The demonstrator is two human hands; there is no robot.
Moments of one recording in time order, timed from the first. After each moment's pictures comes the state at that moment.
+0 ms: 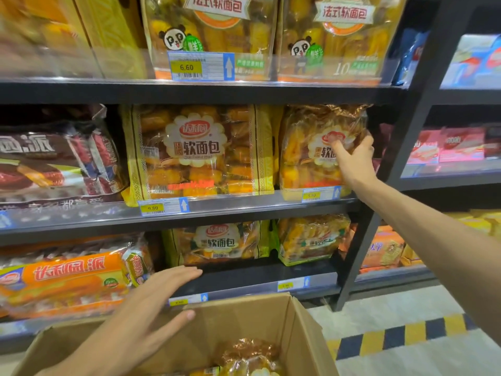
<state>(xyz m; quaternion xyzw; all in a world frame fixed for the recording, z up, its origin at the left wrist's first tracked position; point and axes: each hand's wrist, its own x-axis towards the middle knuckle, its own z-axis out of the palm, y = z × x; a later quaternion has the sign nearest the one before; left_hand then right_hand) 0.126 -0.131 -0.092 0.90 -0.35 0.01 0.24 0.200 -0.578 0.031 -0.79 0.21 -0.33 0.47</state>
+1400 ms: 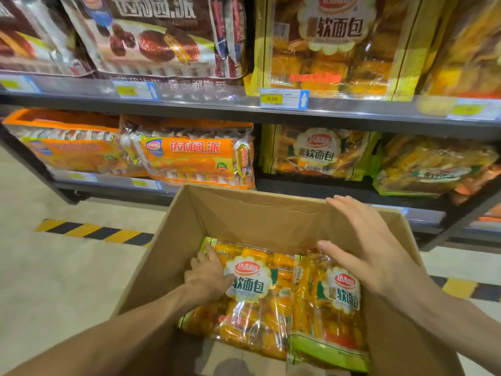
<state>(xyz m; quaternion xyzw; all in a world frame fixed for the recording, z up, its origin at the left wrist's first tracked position) 0.056 -0.062 -0.254 0.95 0.10 -0.27 0.09 0.018 -0.365 -0.130 -0.95 -0.12 -0.04 0.29</state>
